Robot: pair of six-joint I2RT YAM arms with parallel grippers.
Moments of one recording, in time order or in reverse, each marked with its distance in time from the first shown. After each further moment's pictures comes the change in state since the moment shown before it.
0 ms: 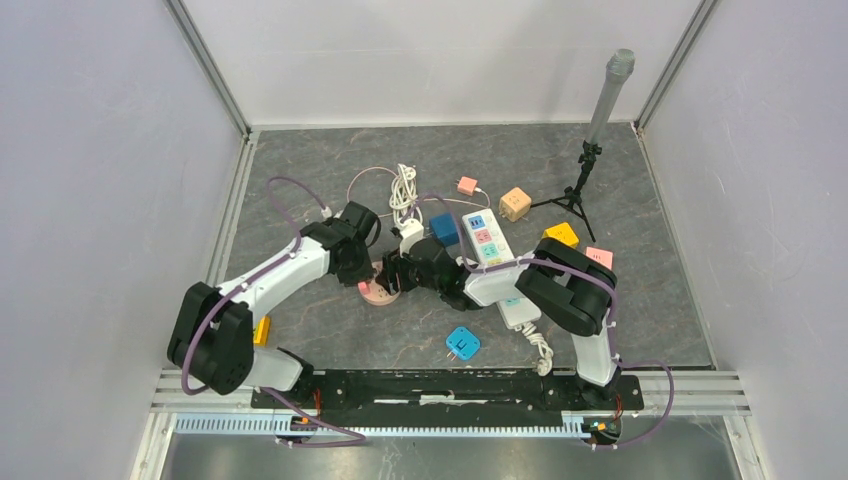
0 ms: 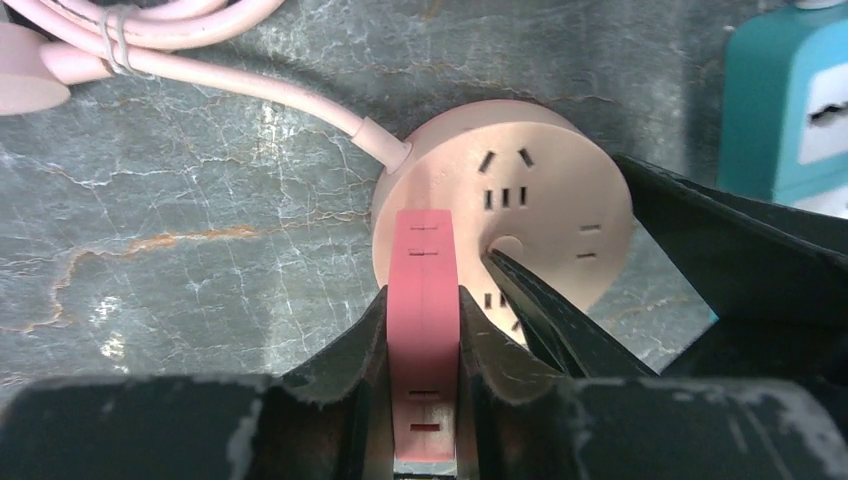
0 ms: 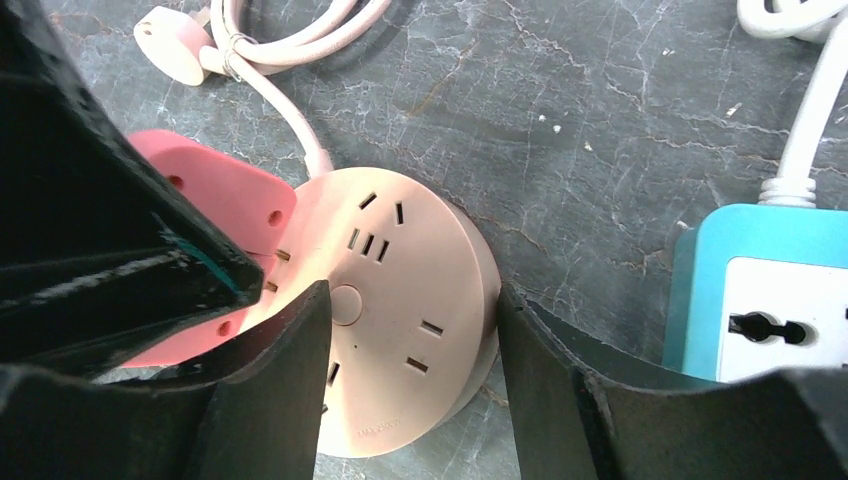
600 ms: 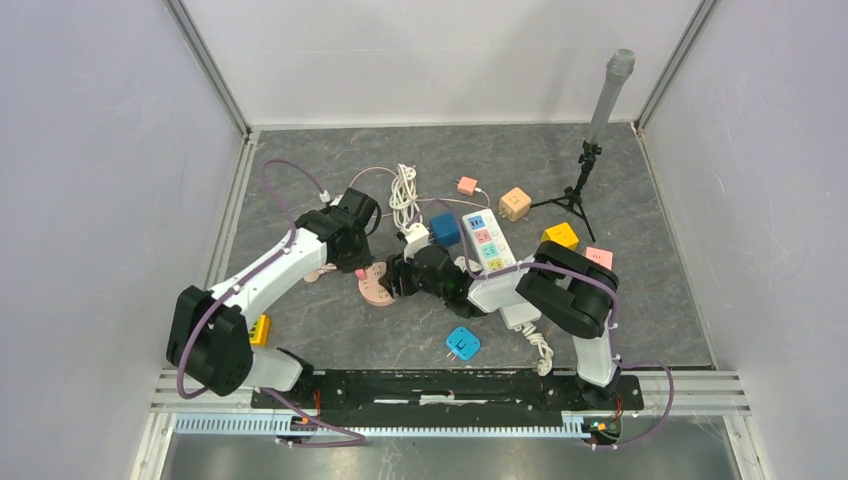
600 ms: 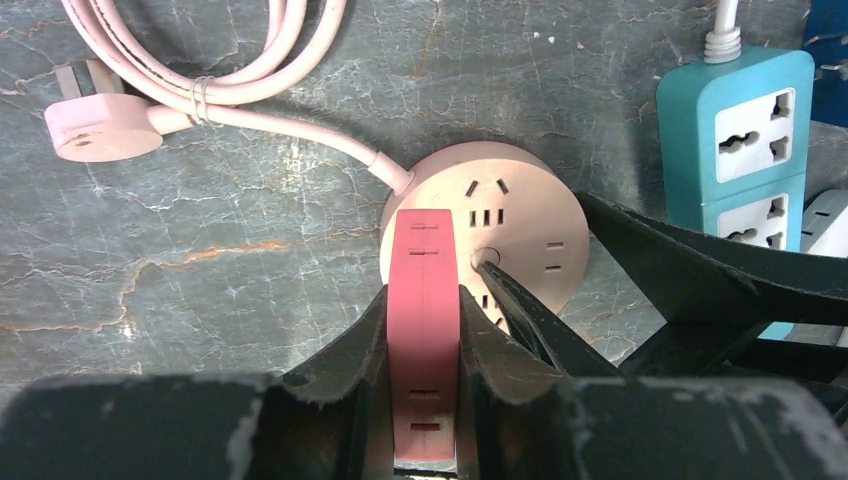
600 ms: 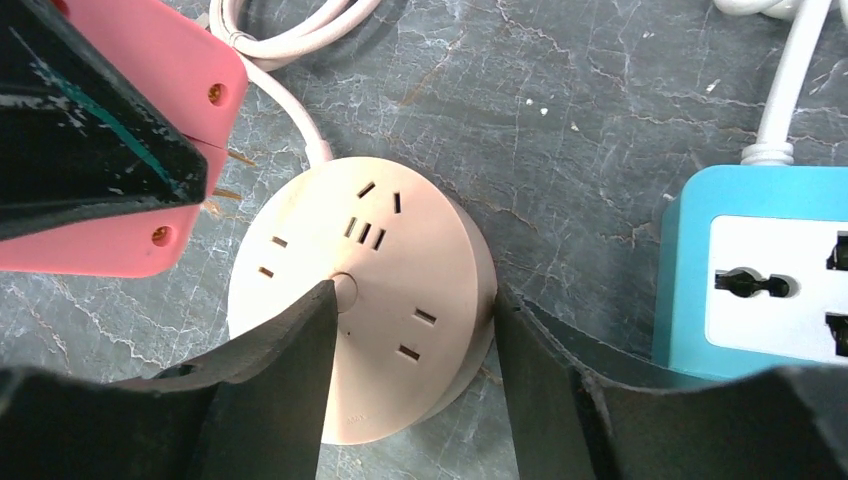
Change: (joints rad) left arm -0.001 -0.002 0.135 -0.090 -0.064 0.047; right arm 0.018 -0.014 -0.072 0.098 0.057 0.011
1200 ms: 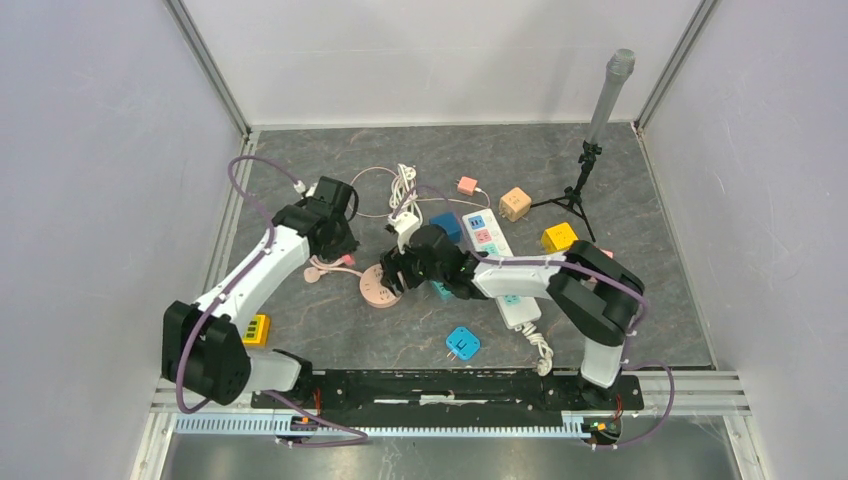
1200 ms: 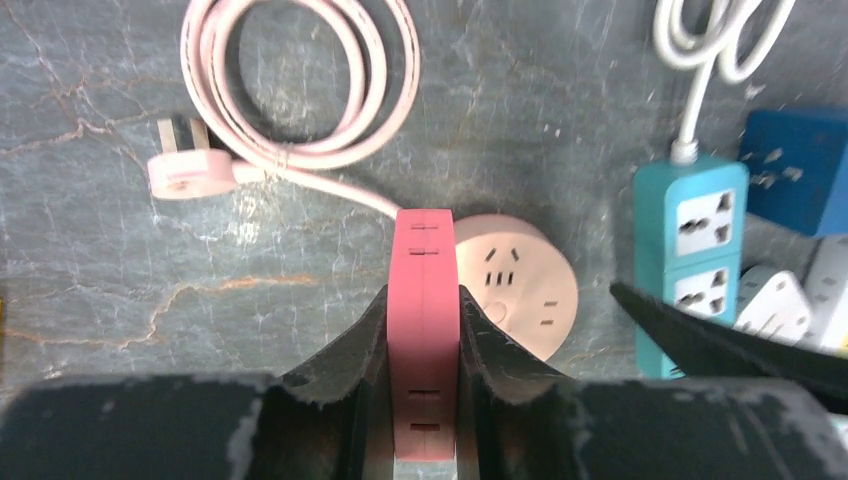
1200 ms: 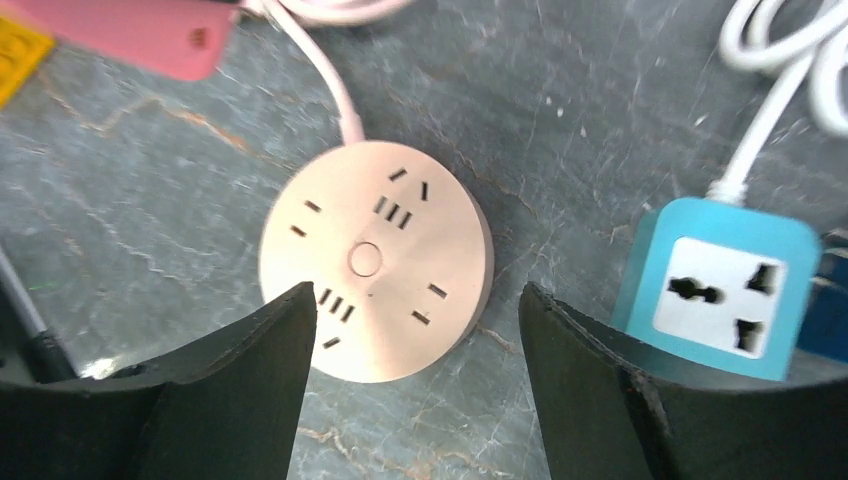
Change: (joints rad) left arm 0.107 -0.057 0.020 -0.001 -0.018 0.003; right arm -0.027 -0.101 0.133 -0.364 -0.128 -0.150
